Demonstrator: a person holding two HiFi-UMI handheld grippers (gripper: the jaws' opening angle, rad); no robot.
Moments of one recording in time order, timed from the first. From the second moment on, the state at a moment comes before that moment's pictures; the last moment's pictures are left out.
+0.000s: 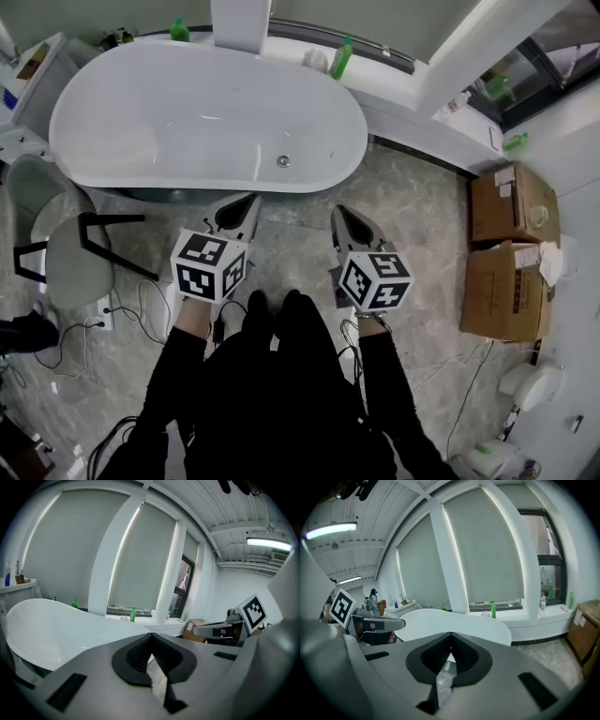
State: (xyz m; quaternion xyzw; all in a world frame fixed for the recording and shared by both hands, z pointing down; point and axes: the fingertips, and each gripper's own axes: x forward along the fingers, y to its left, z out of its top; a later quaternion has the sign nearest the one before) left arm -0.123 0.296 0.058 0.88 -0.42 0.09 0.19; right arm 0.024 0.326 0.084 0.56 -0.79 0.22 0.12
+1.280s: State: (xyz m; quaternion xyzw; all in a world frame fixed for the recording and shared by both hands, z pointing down) left arm -0.061 0.086 0.128 0.83 -0.47 0.16 0.23; right arm 0.102 0.106 0.152 0.49 -0.81 0.27 0.16
